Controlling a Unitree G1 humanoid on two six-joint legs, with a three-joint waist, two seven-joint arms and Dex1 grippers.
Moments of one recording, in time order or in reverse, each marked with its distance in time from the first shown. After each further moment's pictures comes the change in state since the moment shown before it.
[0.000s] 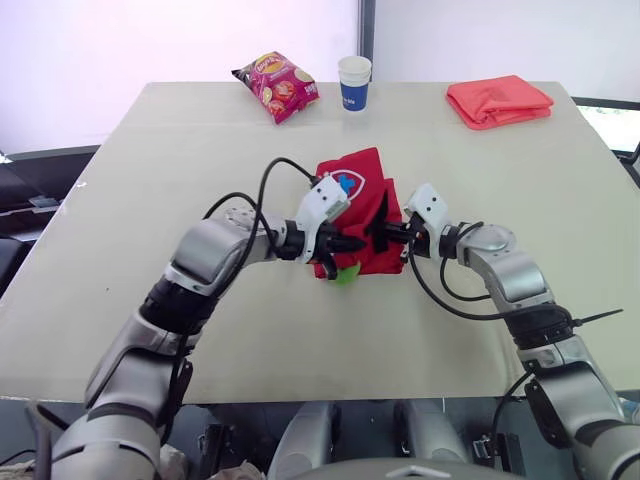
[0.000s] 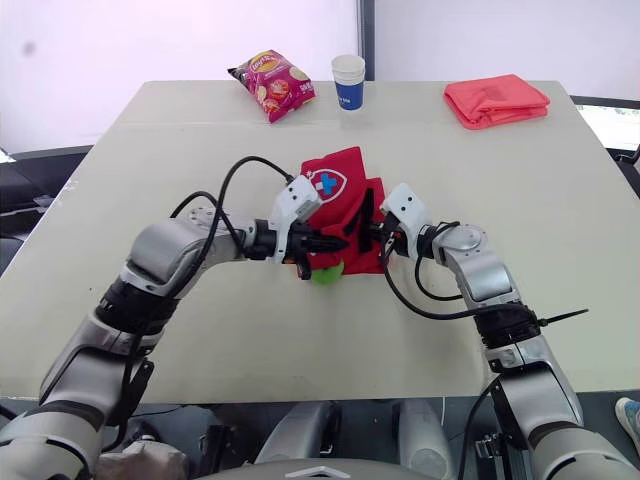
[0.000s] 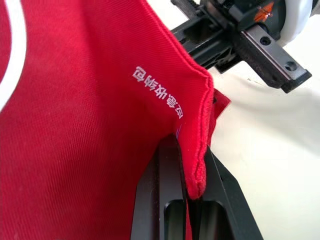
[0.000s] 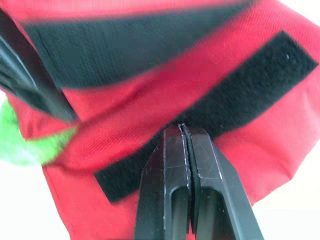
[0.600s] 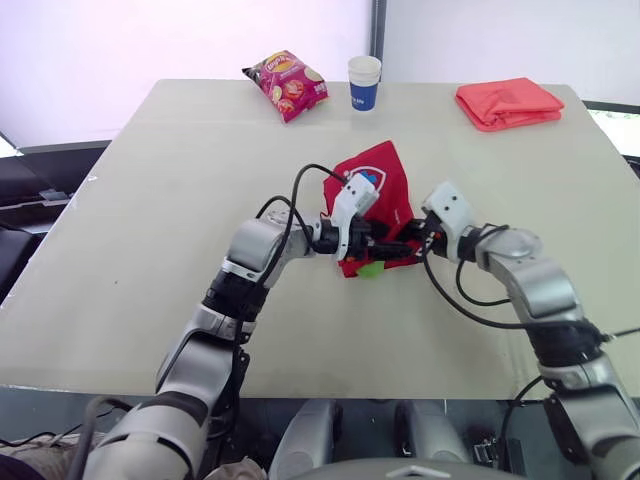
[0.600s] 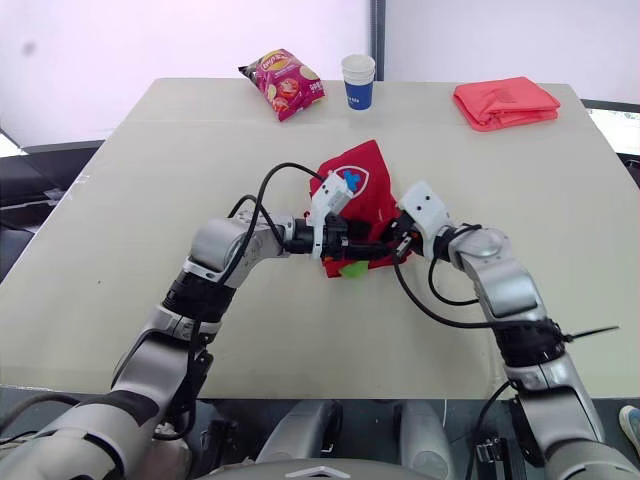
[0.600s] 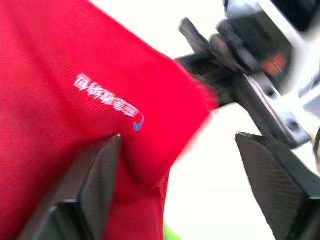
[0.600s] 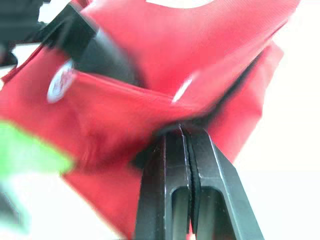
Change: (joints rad) left arm -0.025 -0.249 0.230 0.200 -0.045 0.059 -0.058; right arm 0.159 -0.106 -0.090 -0.436 -0.016 0.309 -0.172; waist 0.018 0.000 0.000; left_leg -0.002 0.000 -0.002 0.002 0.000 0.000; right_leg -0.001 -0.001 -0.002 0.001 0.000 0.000
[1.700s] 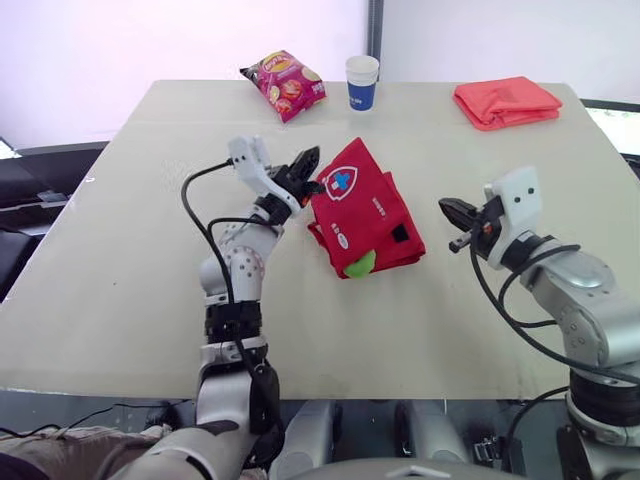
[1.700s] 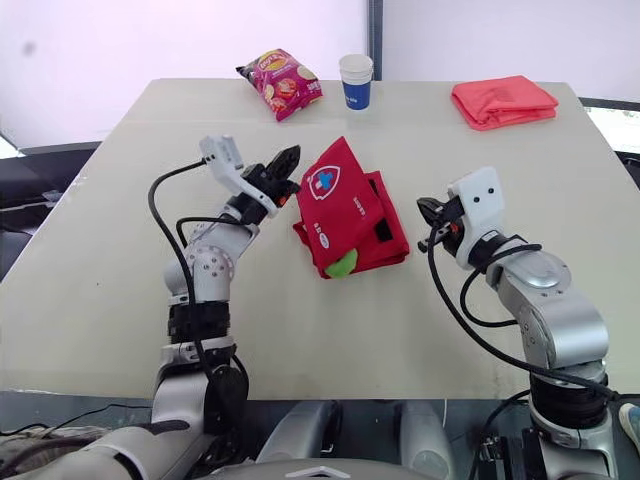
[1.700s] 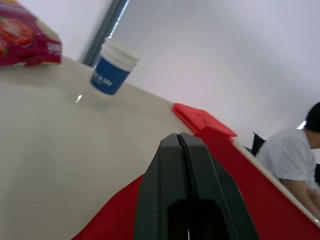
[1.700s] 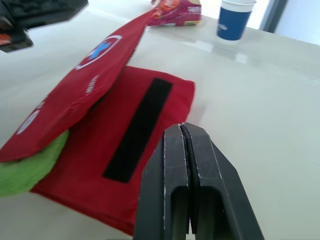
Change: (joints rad) left arm 0.174 -0.250 0.439 -0.044 0.004 -0.443 0.514; right arm 0.124 0.008 -0.200 -0.344 0.229 0.179 -0.204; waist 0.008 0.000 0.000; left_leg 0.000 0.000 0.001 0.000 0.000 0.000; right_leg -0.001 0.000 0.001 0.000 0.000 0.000
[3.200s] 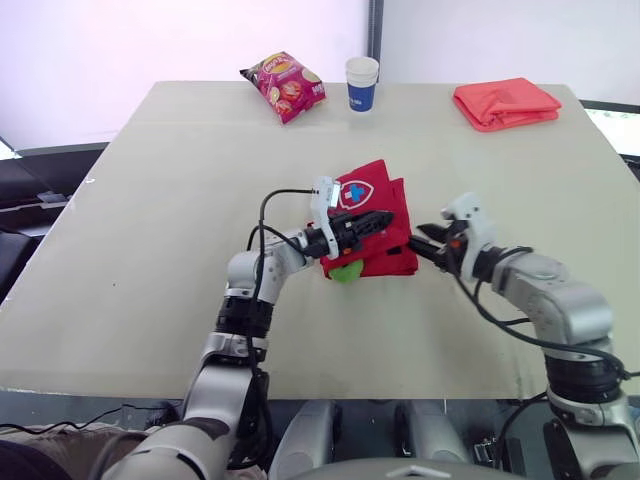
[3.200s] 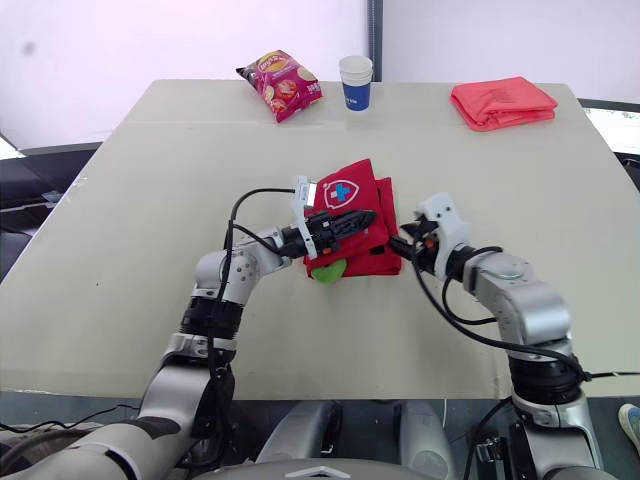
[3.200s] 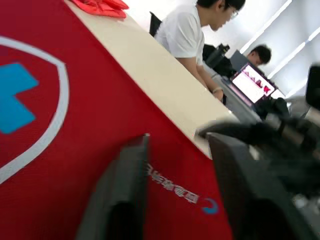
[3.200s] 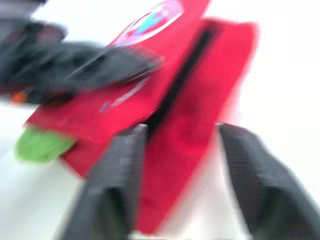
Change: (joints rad) left arm -0.046 0.114 -0.286 0.166 -0.021 0.189 -0.456; right arm -0.054 0.067 -0.005 0.209 0.039 0.071 0.055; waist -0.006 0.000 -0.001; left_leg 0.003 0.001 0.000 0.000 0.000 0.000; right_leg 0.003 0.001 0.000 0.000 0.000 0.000
